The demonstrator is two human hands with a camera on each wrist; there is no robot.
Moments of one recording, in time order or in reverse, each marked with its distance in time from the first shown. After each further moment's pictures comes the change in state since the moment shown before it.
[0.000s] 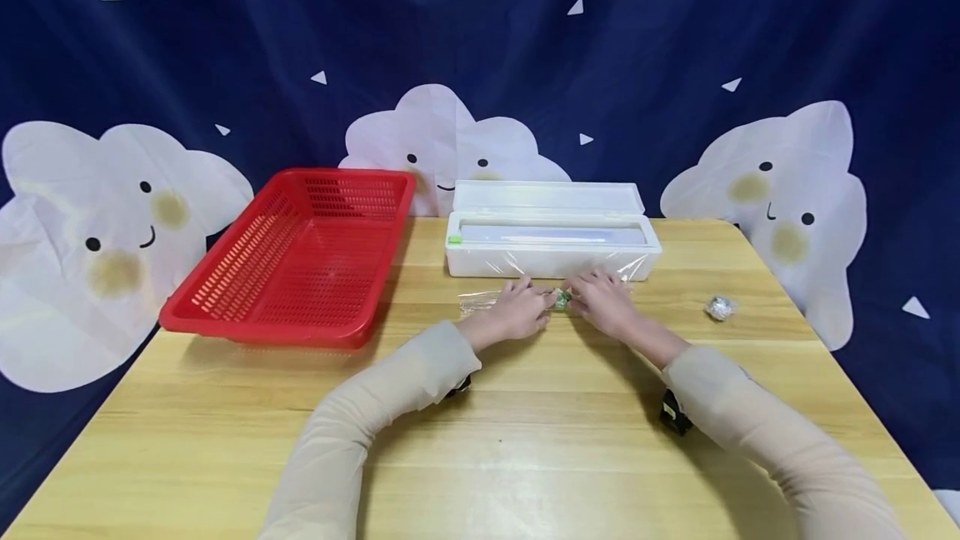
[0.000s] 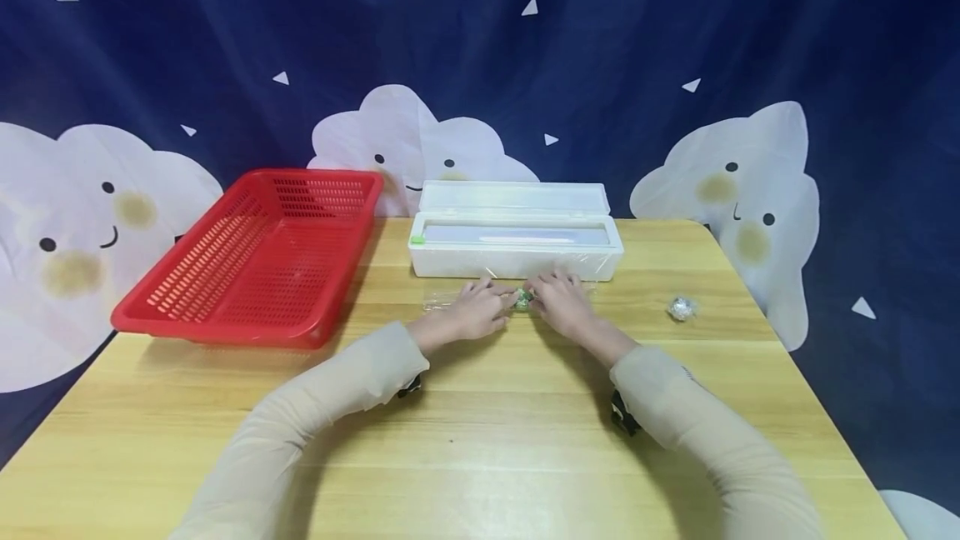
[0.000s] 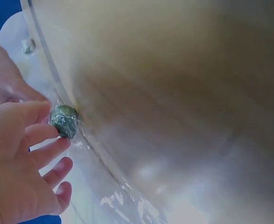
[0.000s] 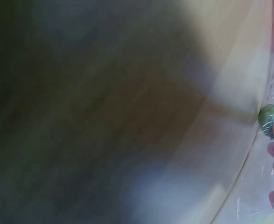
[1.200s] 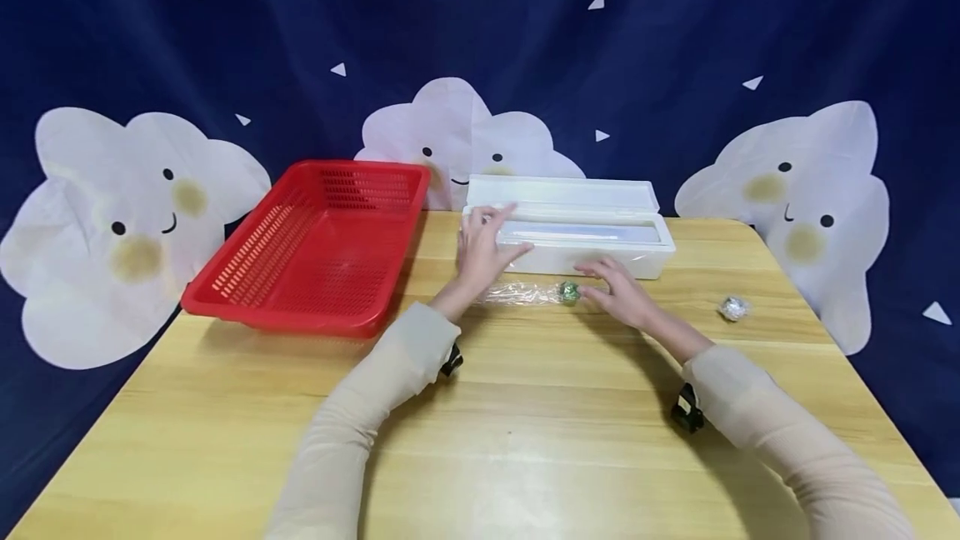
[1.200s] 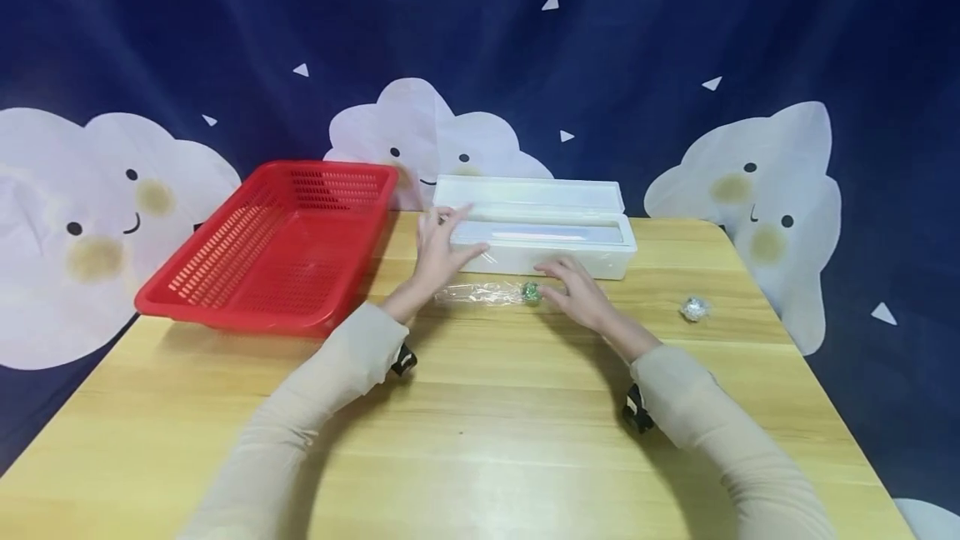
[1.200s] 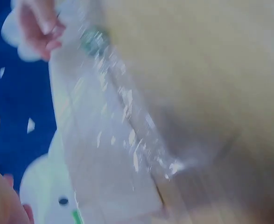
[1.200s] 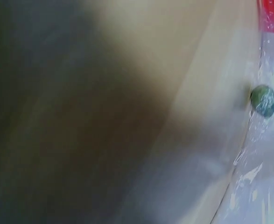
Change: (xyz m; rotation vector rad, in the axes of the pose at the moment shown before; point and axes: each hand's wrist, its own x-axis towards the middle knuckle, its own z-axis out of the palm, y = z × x) left_hand -0.016 -0.054 -0.038 -0.444 0.757 -0.318; right_hand 0.000 0.012 -0.005 0.430 0.072 -0.010
